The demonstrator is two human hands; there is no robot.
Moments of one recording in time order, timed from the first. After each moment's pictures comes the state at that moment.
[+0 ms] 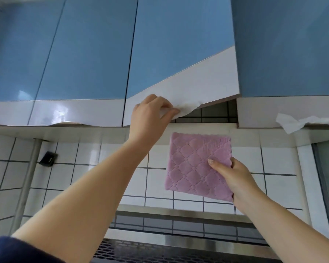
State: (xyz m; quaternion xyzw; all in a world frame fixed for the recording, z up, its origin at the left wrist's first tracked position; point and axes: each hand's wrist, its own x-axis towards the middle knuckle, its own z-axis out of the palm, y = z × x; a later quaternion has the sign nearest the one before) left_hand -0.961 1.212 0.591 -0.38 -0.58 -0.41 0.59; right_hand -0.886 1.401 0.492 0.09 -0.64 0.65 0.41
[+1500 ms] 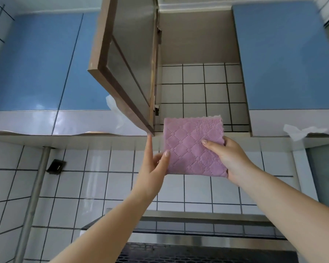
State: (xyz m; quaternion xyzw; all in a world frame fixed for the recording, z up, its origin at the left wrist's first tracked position) left_hand -0.972 1.113 0.493 -0.49 -0.50 -0.69 0.17; right_hand -0.883 1.276 0.543 0.12 -0.65 0.60 0.45
